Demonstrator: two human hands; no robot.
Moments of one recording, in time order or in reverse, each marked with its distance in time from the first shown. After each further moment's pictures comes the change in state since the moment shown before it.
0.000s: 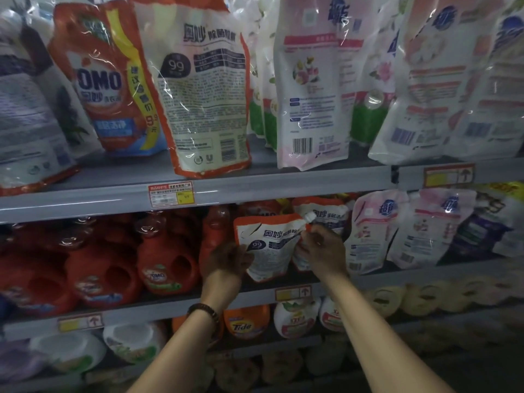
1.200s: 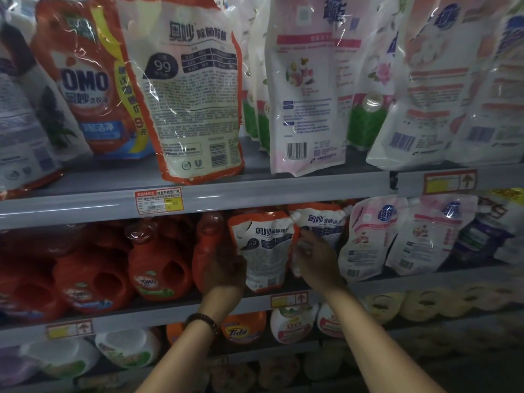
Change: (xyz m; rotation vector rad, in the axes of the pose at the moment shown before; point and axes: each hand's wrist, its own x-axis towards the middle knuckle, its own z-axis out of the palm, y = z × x) left_hand 0.022 -0.033 0.007 0.453 0.004 0.126; right_hand 0.015 0.024 -0.006 -0.343 -0.131 -0.177
